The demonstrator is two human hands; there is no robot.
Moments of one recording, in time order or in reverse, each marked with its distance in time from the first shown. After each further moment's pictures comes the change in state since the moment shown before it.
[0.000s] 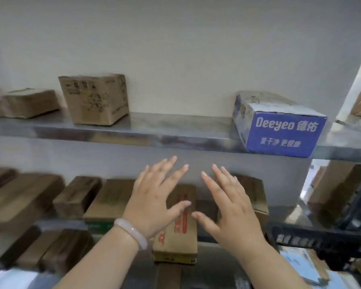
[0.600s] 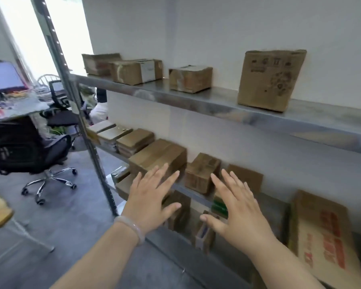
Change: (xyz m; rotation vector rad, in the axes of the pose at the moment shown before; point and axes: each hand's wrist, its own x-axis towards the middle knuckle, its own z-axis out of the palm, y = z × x) left_hand -0.220 -0.229 -0.118 0.417 -0.170 -0.596; right_hand 0.065 -0.242 0.176 0.174 -0.392 -0.265
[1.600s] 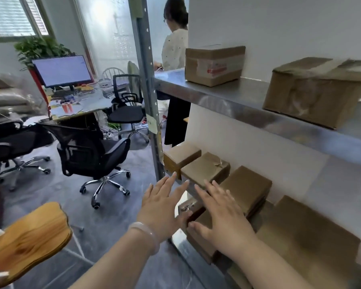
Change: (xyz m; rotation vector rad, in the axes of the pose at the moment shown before) left_hand 0.150 -0.464 0.058 -0.036 -0.085 -0.337; right_hand 0.425 -0.276 0.258 0.150 -0.224 -0.291
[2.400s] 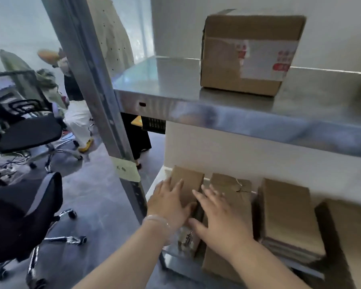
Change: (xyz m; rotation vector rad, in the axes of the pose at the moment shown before) left_hand 0.281 -0.134 0.085 -0.179 -0.320 0.240; right_hand 0.234 -0.004 0.092 0.051 0.010 0.591
